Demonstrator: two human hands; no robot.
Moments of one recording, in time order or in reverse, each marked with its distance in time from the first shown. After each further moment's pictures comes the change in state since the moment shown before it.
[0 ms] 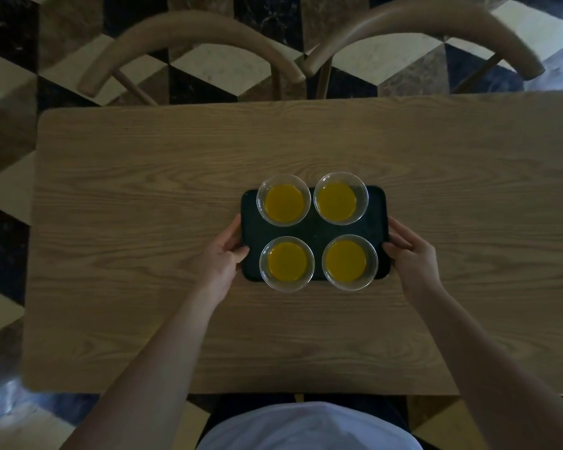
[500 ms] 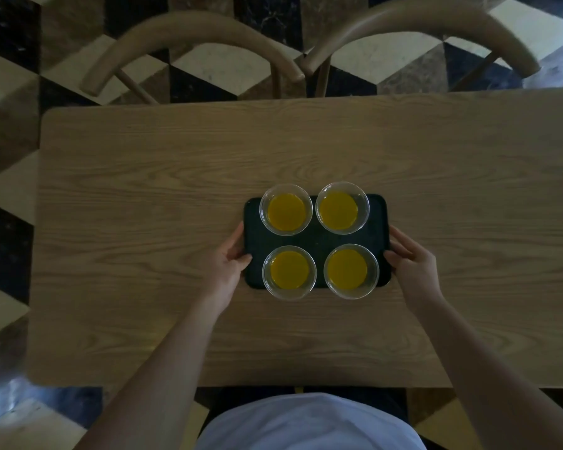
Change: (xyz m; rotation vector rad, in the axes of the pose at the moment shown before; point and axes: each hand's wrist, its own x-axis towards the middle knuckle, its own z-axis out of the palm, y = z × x) left_hand -0.011 -0.022 -0.002 0.065 0.010 0.018; right_hand -0.019 0.013 -0.009 -0.016 0.004 -0.020
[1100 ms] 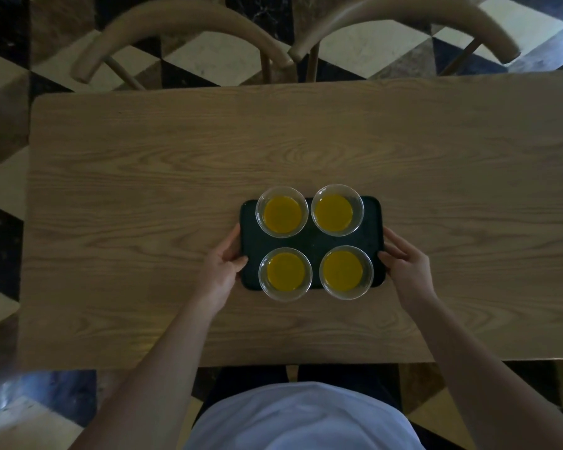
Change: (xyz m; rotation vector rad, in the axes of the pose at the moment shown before) left_hand -0.028 -0.029 0.001 -0.038 -0.030 -0.015; right_hand -0.024 0.032 -0.022 0.014 -0.011 0.019
